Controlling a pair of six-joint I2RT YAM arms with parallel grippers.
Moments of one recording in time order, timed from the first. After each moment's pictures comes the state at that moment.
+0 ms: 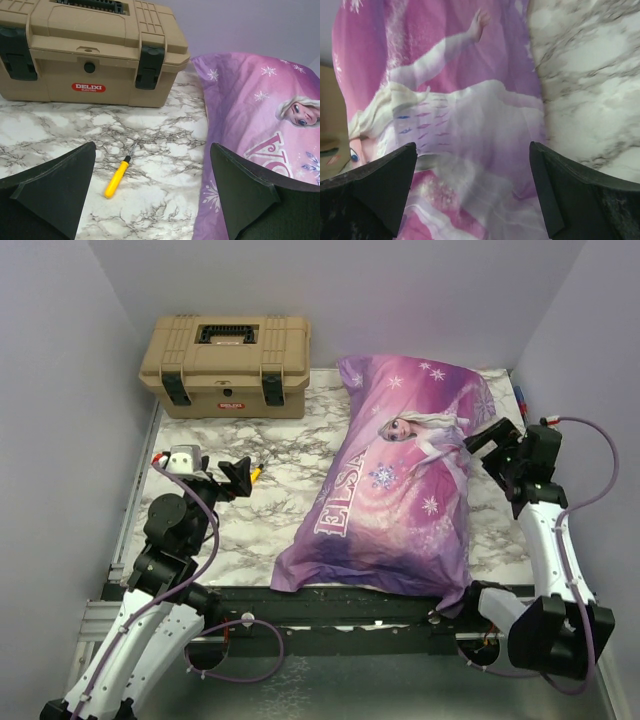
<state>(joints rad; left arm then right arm) -0.42 0.46 0.61 -0.11 -0.23 -0.22 -0.19 1.03 0.84 -0.33 -0.08 0.64</state>
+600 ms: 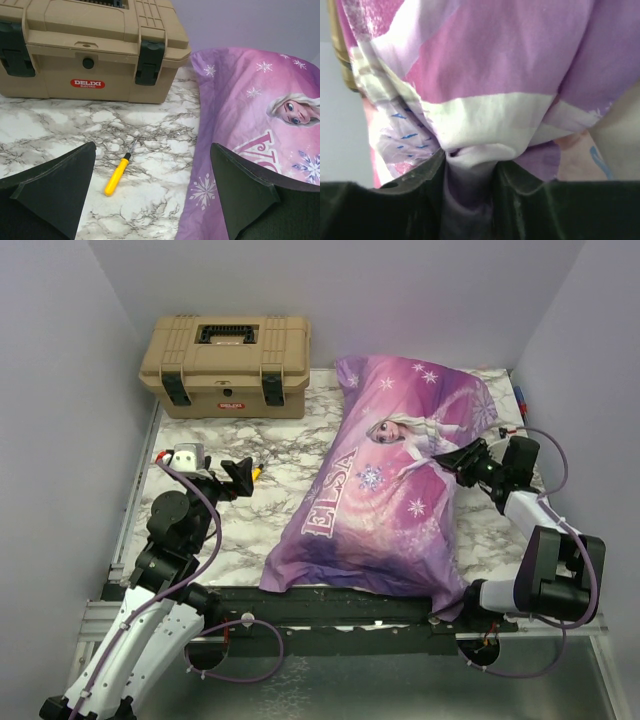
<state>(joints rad) -0.42 0.48 0.61 -0.11 -0.23 -0.22 -0.23 1.34 0.63 0.14 -0.70 0.77</state>
